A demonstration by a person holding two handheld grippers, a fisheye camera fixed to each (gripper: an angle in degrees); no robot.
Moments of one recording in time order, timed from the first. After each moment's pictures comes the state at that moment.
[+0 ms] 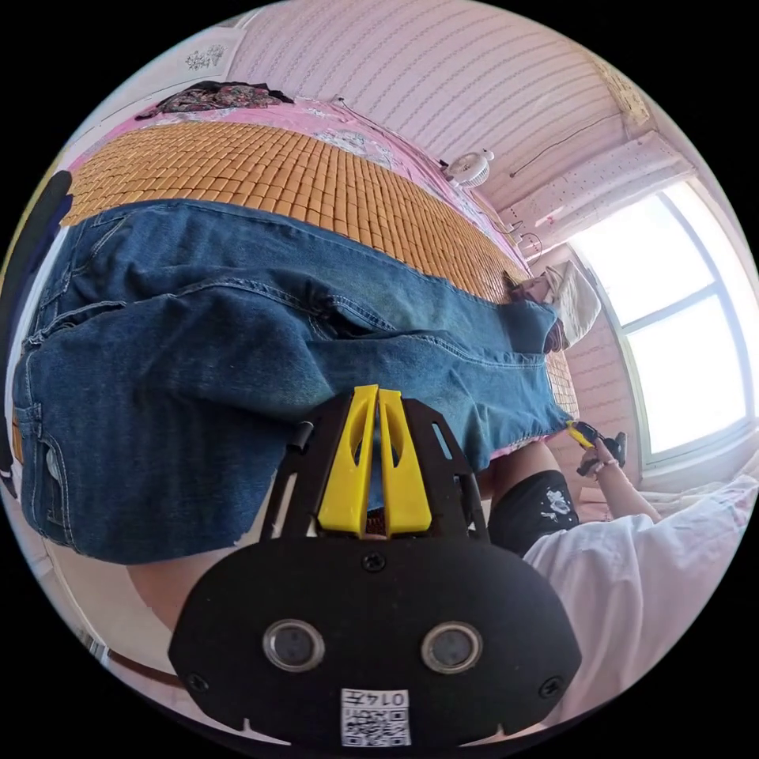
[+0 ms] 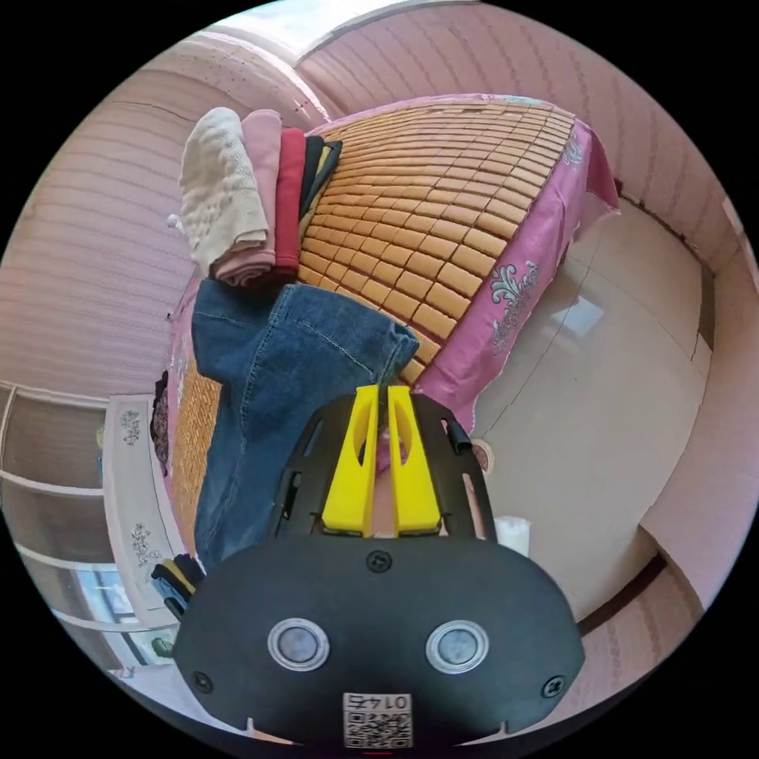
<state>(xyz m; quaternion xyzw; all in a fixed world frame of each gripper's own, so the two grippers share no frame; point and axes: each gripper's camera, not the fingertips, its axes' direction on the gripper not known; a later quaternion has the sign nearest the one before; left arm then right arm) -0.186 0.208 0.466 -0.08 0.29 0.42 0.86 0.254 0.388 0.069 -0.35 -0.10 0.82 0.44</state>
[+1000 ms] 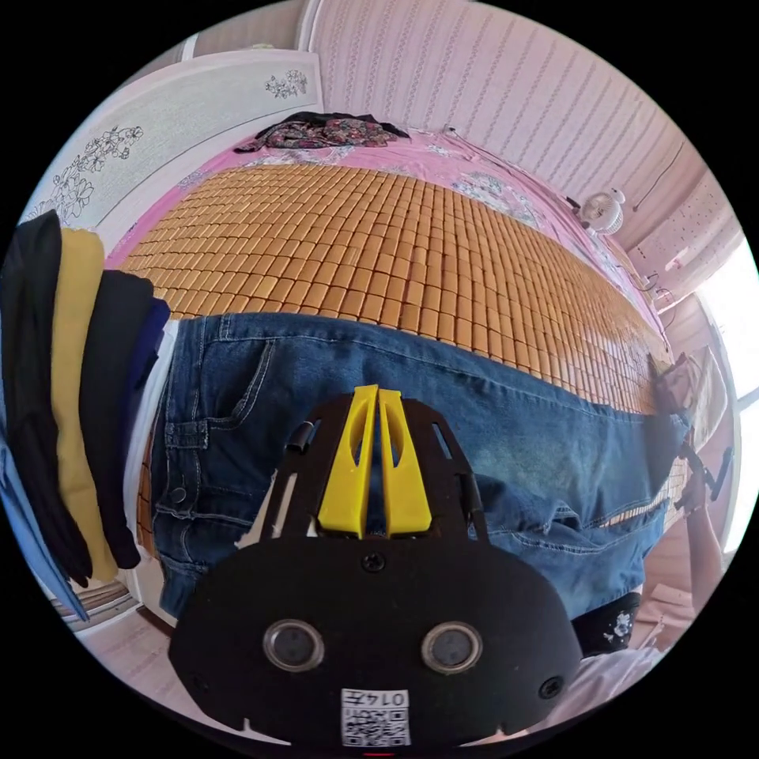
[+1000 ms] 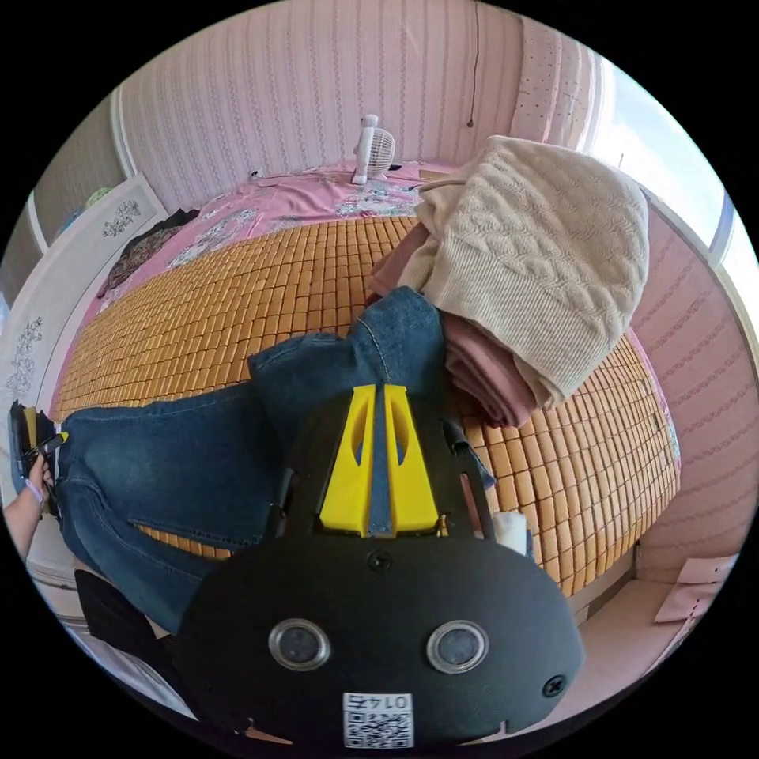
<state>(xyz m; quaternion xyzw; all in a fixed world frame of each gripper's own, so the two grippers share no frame) -0.127 0.093 0.468 0.03 0.09 0.34 0.93 0.289 0.221 0.346 -0.39 -0.14 0.54 0.73</state>
